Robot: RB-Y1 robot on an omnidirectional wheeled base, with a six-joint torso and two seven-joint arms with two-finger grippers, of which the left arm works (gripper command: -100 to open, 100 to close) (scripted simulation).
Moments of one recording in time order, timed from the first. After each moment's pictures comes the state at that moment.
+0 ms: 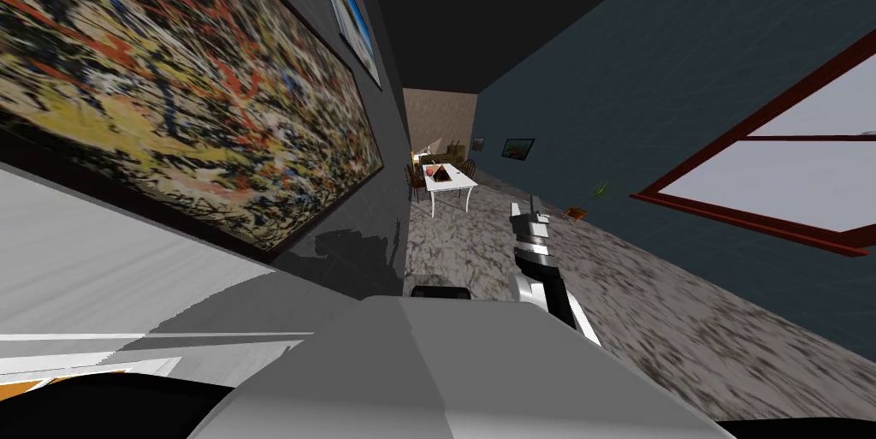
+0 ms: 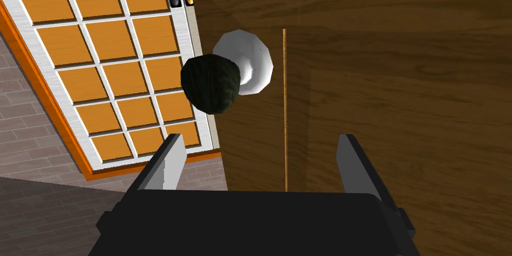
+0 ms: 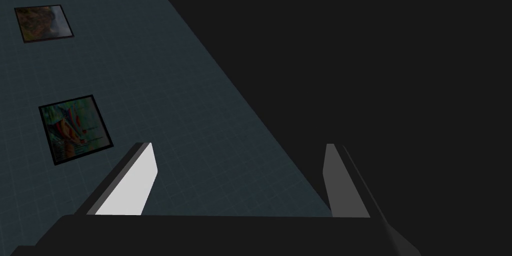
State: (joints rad) arm 0.42 0.65 -0.77 -0.69 -3.41 -1.43 -1.75
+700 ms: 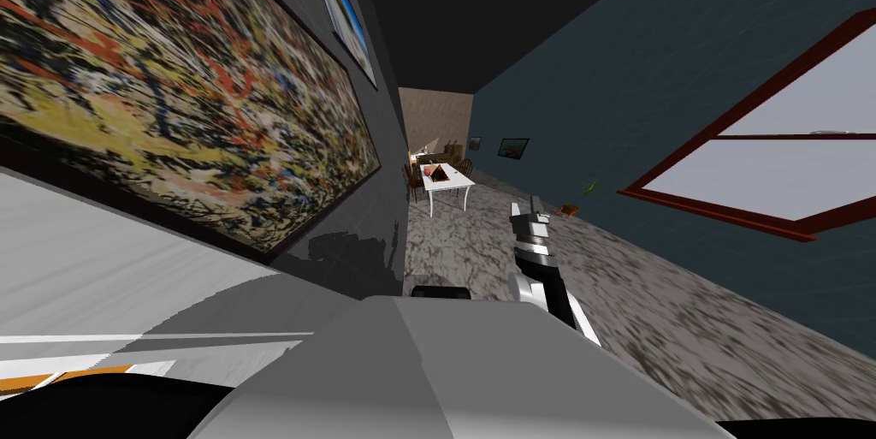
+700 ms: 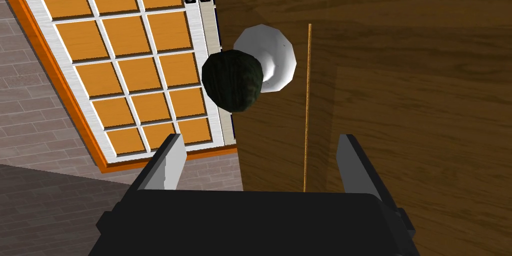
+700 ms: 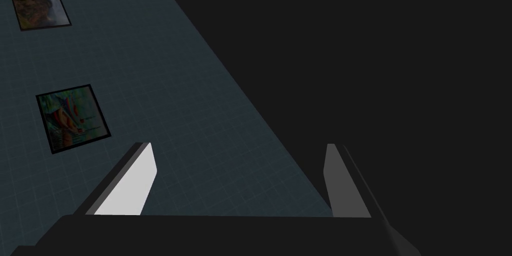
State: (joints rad) arm 0.41 0.65 -0.77 -0.68 -3.42 -1.43 -1.75
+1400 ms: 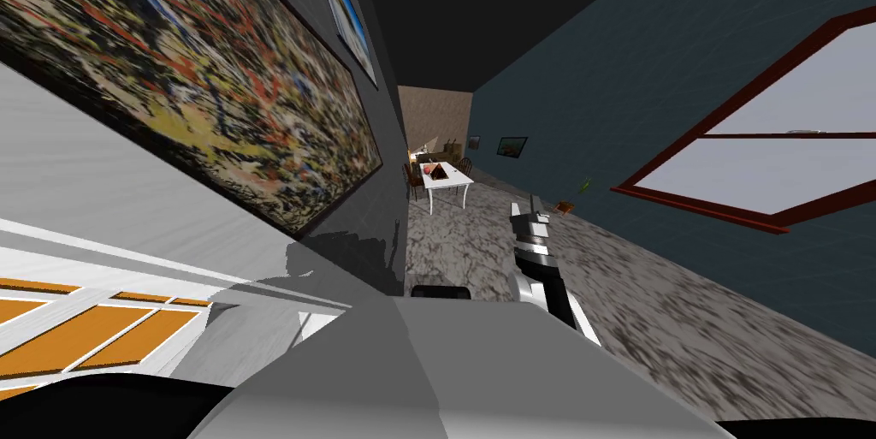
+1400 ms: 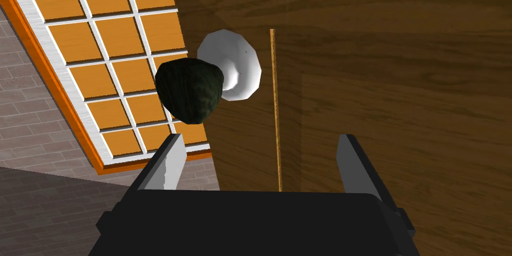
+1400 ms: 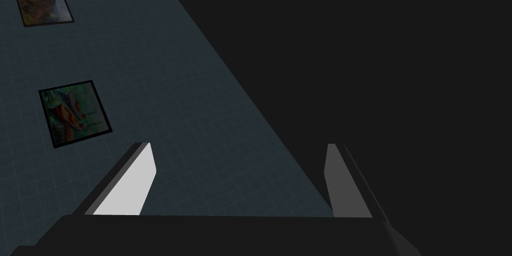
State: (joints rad) arm 0.41 0.65 -0.77 -0.68 -3.42 -1.43 -1.75
